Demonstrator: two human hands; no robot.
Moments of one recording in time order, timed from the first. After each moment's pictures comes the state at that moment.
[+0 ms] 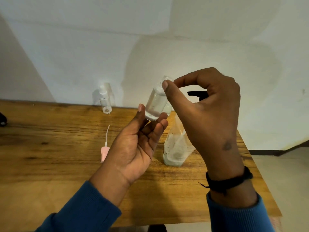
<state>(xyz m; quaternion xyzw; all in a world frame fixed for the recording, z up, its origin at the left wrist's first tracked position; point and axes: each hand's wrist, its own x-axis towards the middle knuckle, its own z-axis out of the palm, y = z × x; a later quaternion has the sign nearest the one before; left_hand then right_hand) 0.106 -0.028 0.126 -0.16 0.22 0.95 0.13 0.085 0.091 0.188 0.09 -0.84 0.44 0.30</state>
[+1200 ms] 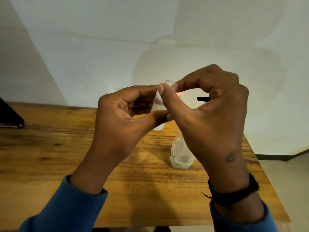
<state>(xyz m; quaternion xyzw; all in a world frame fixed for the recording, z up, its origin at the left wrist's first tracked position) 0.107 -0.069 0.163 0.17 0.71 0.65 -0.23 0.104 0.073 0.208 0.13 -0.85 0.39 0.33</state>
